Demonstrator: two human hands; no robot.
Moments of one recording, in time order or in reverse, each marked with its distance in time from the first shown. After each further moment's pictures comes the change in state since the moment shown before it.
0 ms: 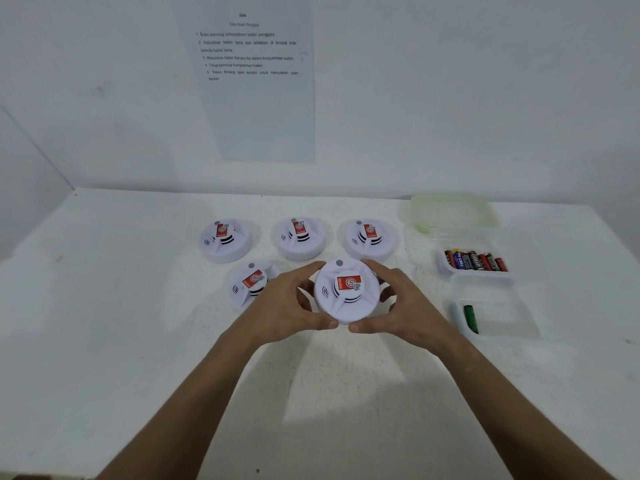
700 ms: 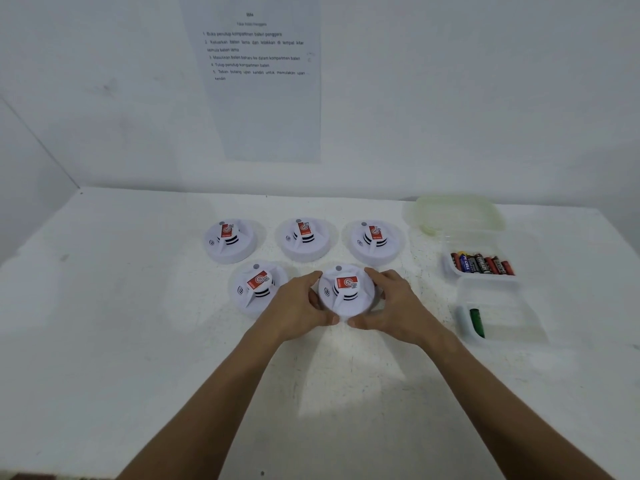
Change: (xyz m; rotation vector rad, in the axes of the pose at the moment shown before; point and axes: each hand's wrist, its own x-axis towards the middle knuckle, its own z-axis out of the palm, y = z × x) left_hand 0.023 -0.029 0.021 0.086 0.009 -0.181; right_hand 0.015 -0.005 0.014 -0.234 0.007 -0.028
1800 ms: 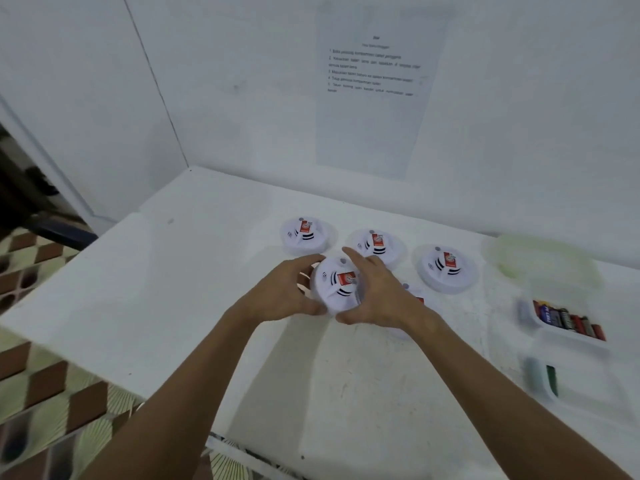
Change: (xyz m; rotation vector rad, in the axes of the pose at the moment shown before) left_hand -0.060 -0.038 -0.092 -0.085 0.175 0.004; right_hand 0.062 -0.092 0.044 -0.099 -0.329 -0.144
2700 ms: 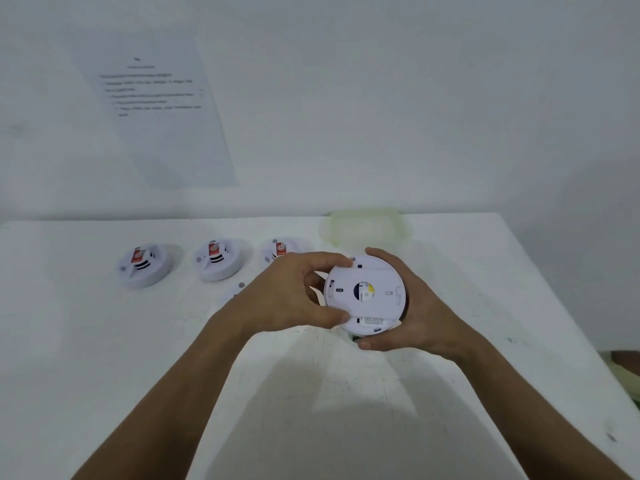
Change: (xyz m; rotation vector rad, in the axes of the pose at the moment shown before) left_hand 0.024 0.223 0.160 -0.122 -0.335 0.285; right_hand -0.238 0.134 -0.136 0.649 0.281 -0.024
